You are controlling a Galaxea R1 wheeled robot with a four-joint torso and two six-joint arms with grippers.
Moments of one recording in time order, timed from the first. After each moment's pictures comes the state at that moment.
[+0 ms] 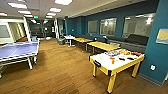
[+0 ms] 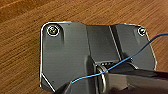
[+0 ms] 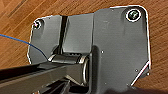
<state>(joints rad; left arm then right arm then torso) 1.55 3.01 -2.72 0.23 -0.11 -0.24 -1.51 3.02 -2.67 -0.17 -0.06 0.12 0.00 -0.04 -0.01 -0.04</state>
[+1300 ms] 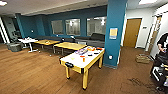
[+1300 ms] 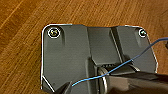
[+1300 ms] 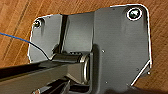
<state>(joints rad) 1.54 3.01 -2.72 0.23 -0.11 -0.24 -1.51 3.02 -2.67 -0.17 -0.06 0.12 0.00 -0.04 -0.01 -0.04</state>
